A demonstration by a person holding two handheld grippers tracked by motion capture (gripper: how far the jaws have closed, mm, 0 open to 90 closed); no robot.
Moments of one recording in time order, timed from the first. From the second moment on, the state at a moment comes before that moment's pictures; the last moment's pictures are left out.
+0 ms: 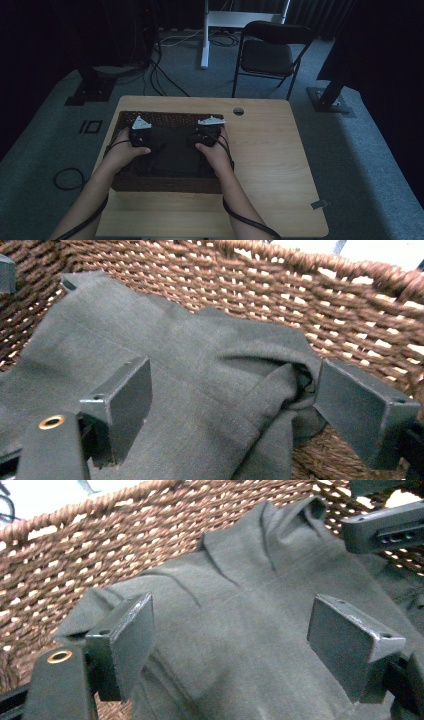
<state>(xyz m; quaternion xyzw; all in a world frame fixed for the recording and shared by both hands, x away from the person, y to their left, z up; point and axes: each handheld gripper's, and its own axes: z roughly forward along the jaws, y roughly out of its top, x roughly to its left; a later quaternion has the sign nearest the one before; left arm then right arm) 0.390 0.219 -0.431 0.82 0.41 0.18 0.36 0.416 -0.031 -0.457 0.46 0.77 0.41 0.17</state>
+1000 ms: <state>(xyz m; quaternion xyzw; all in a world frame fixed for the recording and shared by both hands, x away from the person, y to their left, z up) 0.346 0.199 -0.390 0.79 0.39 0.17 0.44 0.383 -0.067 -0.398 0.41 0.76 0.45 0.21</state>
